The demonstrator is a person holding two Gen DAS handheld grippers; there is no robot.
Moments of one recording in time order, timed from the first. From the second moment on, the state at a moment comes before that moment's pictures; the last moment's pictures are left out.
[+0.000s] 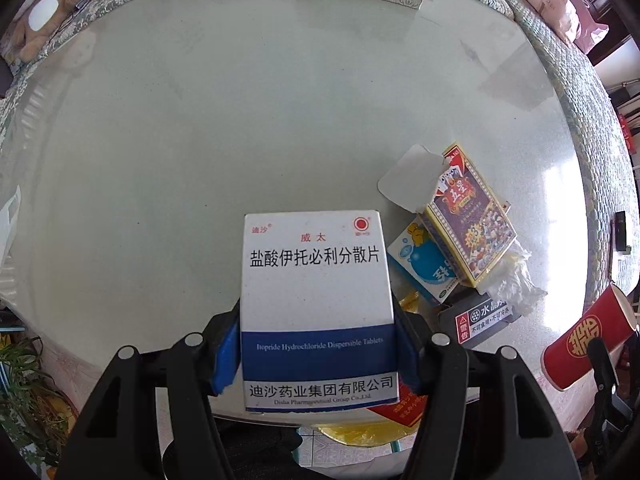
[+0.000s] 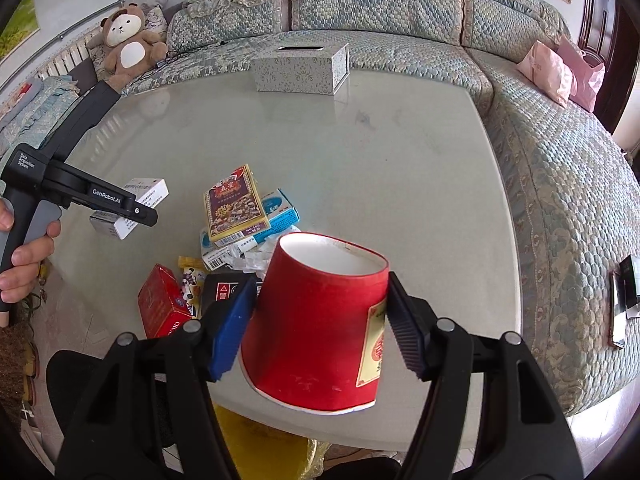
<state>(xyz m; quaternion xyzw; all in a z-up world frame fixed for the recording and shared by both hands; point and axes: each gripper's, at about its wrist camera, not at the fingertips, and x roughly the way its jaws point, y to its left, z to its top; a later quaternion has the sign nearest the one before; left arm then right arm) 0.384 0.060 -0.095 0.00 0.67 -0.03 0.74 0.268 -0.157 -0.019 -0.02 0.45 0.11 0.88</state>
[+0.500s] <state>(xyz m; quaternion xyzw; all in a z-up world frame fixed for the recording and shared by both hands) 0.267 0.050 -0.002 0.04 0.63 -0.08 0.77 0.199 -0.126 0.051 -0.07 0.42 0.12 0.90</state>
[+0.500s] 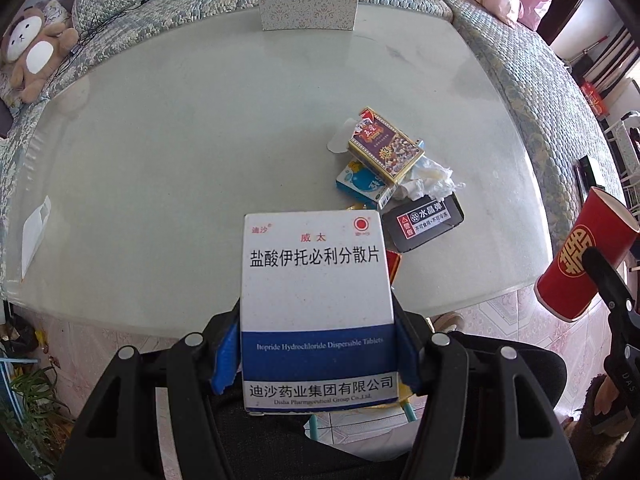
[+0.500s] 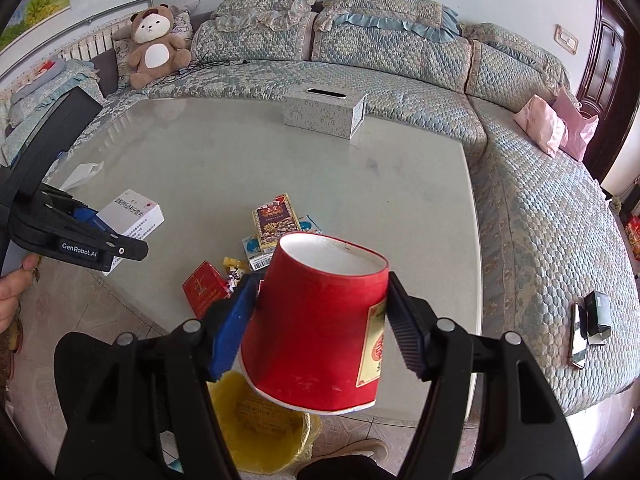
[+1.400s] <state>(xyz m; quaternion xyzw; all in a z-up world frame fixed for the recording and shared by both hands) 0.125 0.024 -0.056 0.07 0.59 -0.15 0.79 0.094 -0.067 0.011 -0.12 0.44 0.15 0.88</state>
